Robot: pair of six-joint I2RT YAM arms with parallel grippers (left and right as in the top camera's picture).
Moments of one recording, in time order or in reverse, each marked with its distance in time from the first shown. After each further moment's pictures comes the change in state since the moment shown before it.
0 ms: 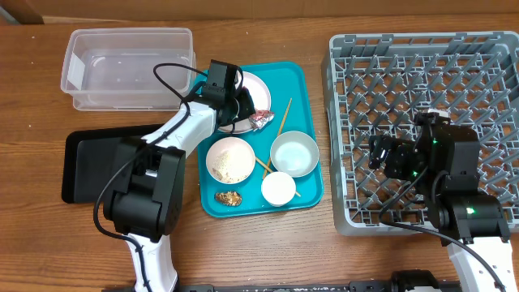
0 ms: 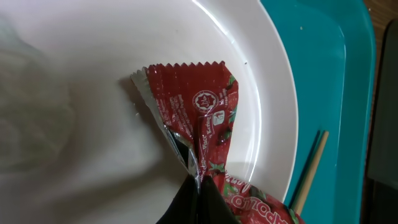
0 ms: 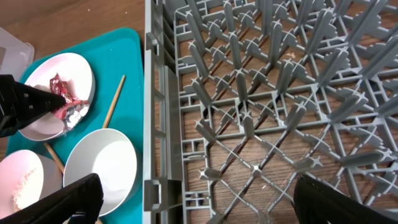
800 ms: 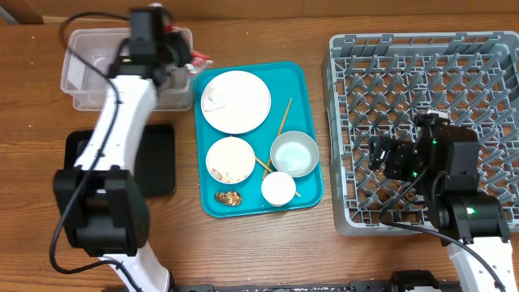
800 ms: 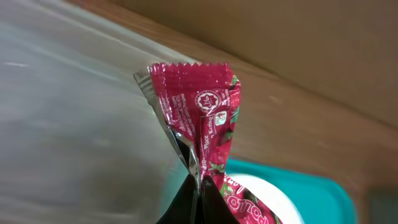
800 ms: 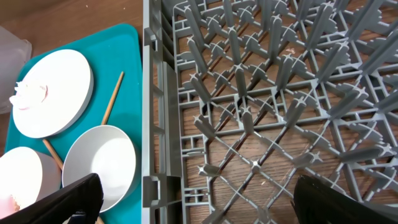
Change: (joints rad) left arm 0.283 -0.142 0.280 -0.182 -0.179 0.163; right arm 0.000 0.000 0.000 -0.009 0.000 0.000
